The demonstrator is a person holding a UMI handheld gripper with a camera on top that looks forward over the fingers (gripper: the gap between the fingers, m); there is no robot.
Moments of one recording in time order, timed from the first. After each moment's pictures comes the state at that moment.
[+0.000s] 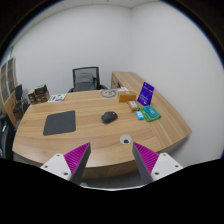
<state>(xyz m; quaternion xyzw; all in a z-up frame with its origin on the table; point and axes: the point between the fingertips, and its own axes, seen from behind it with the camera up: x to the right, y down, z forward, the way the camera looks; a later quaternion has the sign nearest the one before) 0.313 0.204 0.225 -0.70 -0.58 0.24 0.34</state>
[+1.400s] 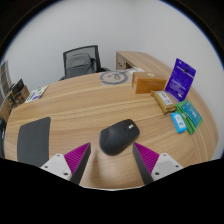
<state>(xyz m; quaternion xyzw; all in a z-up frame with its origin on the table) 0.014 0.242 0.006 -0.72 -0.60 0.23 0.26</state>
